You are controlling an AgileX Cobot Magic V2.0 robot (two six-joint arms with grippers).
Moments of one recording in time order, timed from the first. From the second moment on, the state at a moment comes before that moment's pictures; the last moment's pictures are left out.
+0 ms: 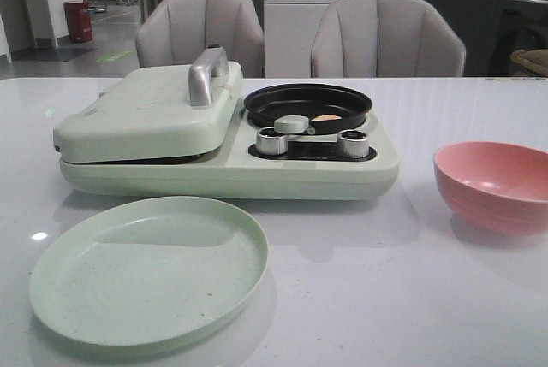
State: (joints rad) left arm -0.07 0.00 0.00 0.00 0.07 -0.09; right arm 0.35 0.45 -0.70 0.13 0.99 -0.07
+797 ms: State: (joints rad) left arm -0.07 0.00 0.00 0.00 0.06 -0.10; right arm 0.04 -0.01 0.03 0.14 0.03 -0.08
